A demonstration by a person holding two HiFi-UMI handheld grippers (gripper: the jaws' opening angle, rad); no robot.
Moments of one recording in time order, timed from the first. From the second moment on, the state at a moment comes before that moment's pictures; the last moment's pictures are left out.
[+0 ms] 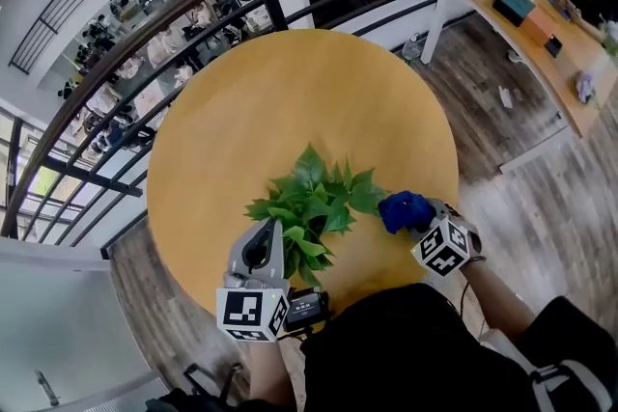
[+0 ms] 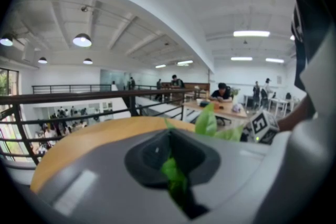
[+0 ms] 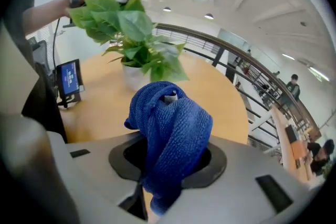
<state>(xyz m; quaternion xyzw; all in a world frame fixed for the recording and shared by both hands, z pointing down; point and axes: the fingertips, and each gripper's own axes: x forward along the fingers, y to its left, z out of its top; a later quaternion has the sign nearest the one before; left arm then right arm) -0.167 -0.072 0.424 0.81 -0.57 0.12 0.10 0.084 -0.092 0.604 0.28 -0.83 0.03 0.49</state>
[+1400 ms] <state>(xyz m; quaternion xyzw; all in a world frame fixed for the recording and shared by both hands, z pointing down) -0.165 -0.074 0.417 0.81 -0.57 0.11 0.10 -0.069 -0.202 0.419 0.24 -0.91 -0.15 0.30</state>
